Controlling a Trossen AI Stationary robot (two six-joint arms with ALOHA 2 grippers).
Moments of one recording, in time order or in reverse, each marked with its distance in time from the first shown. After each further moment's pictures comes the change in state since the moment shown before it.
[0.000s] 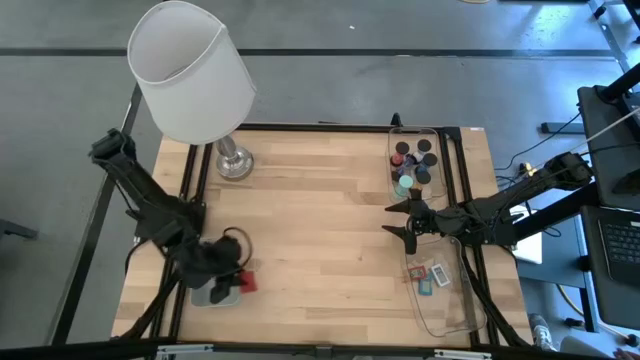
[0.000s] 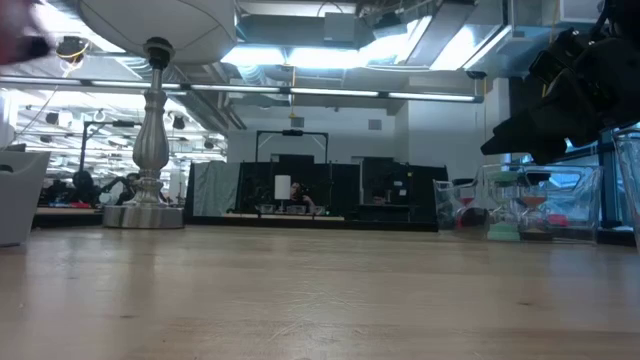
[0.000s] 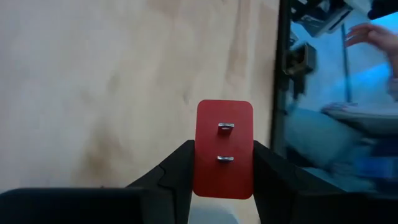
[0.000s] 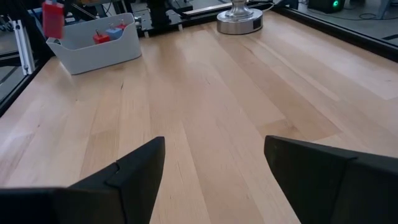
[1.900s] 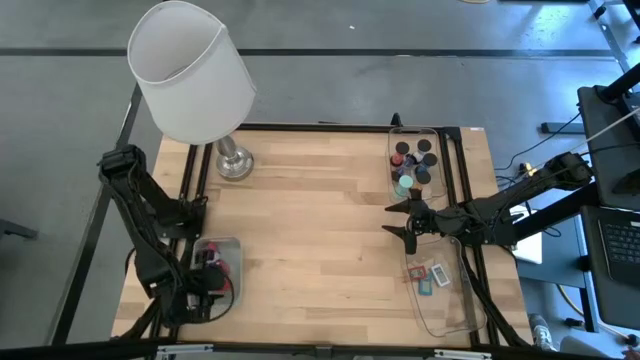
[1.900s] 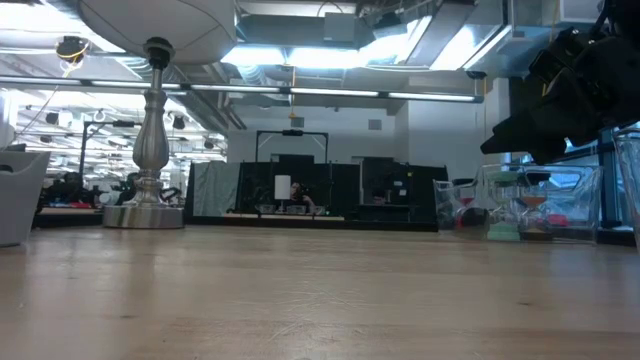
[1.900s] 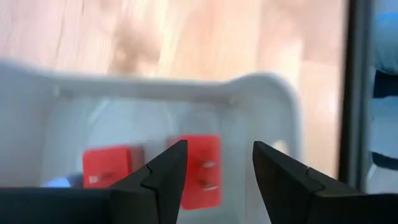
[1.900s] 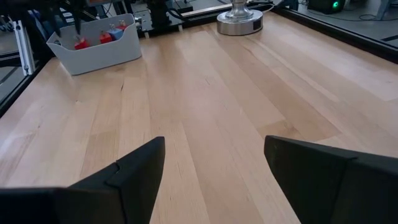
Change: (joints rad) left arm -0.344 0.262 0.107 -0.320 -0.091 -0.231; right arm 0.000 0.000 0.003 0.000 0.000 -0.003
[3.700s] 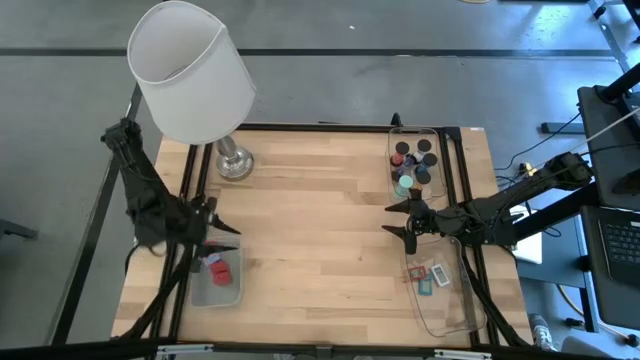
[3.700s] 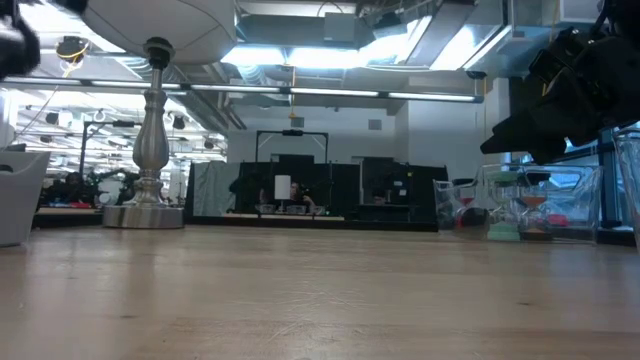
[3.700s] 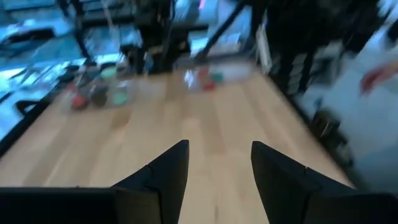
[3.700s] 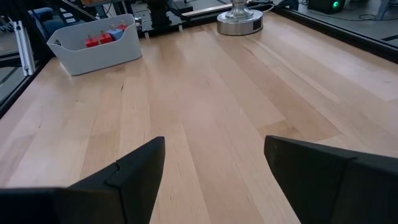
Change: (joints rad) left arm 0.161 -0.705 -0.235 0.369 -0.441 0.994; right arm 0.000 0.000 0.000 0.000 0.000 0.002
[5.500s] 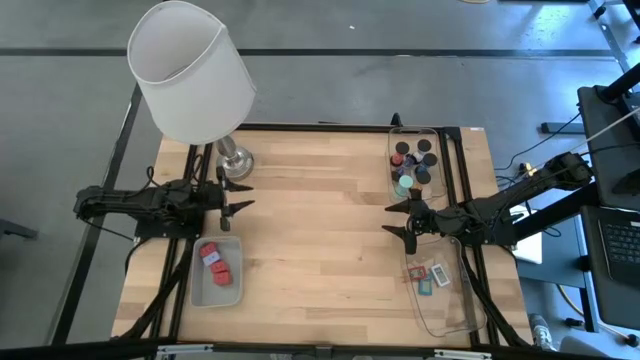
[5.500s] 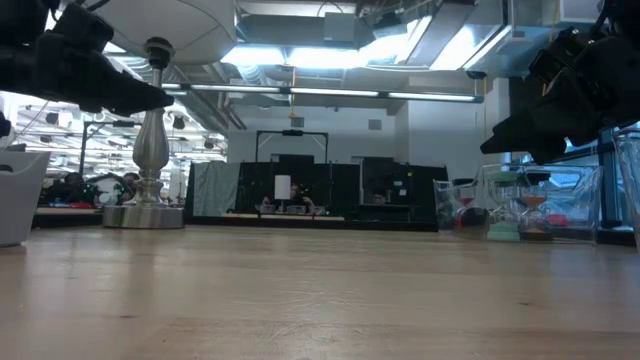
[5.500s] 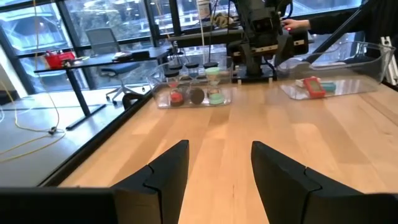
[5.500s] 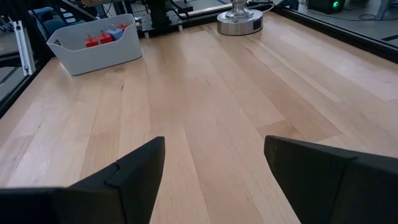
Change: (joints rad) left arm 0.973 -0.612 -0.553 0.327 0.630 0.387; right arm 0.000 0.000 0.000 0.000 0.000 0.000
